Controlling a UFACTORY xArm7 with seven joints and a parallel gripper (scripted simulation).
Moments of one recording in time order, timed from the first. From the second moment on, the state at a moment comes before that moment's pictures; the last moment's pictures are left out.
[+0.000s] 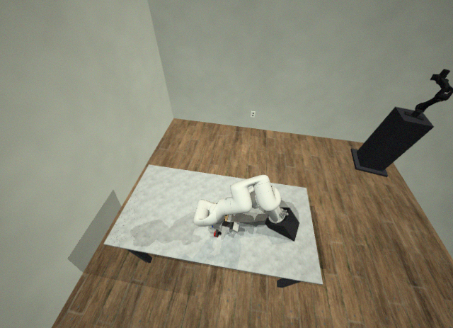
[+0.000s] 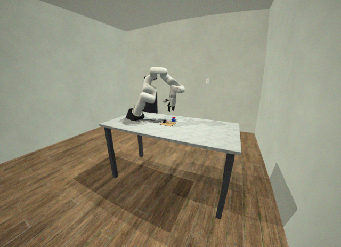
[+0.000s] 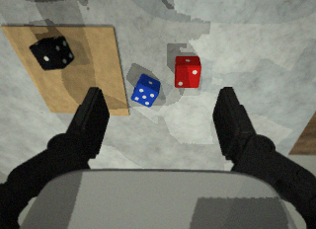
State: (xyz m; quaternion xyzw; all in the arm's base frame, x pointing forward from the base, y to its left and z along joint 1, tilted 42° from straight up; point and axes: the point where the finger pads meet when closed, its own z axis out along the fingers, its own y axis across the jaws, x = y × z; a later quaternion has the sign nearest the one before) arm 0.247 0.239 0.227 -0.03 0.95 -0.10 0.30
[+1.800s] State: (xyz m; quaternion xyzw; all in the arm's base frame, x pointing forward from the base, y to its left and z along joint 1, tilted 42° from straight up) arm 0.269 0.263 0.230 0.60 0.72 0.19 0.30
